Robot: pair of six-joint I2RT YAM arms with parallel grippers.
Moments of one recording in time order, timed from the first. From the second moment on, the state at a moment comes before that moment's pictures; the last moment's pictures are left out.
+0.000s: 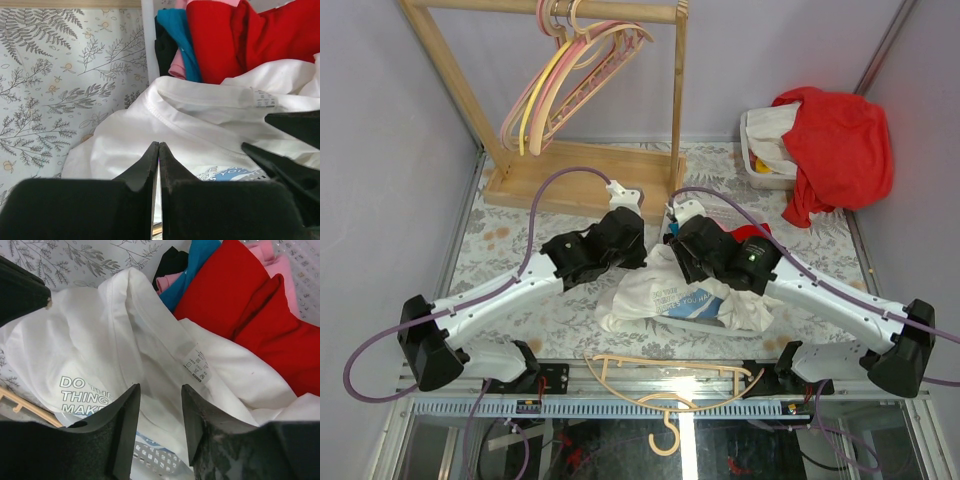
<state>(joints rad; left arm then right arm) -0.92 1.31 1.15 -0.57 -0.26 -0.66 0.96 1.25 1.14 -0.78 0.32 0.31</state>
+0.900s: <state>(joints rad) -0.92 1.31 1.14 -0.56 -0.17 -0.67 0.96 1.01 0.97 -0.74 0.01 0.31</state>
